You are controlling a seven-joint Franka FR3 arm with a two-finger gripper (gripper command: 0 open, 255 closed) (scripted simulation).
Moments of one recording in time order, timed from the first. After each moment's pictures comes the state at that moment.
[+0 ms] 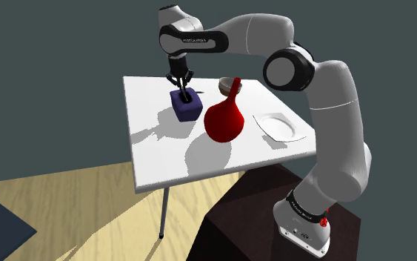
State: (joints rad) arm -0.03 0.72 0.11 -1.11 -0.31 1.67 0.64
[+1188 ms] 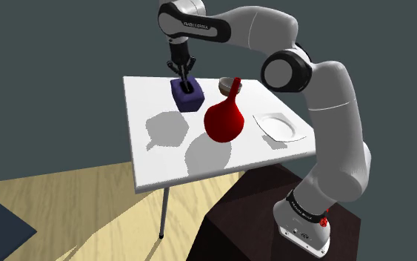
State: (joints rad) arm -0.01 0.74 0.11 -0.93 -0.31 1.50 0.59
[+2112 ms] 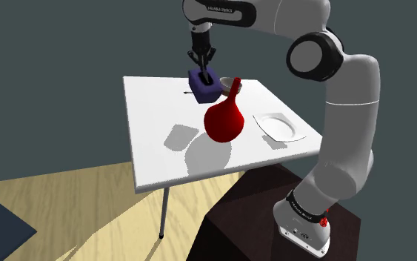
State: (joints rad) arm -0.12 0.52 0.10 -1.16 -0.30 1.54 0.49
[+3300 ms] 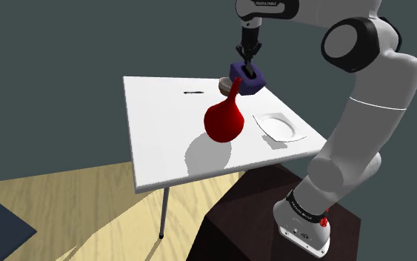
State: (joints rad) arm -0.39 0.27 -0.01 -1.43 -0.28 1.67 0.14
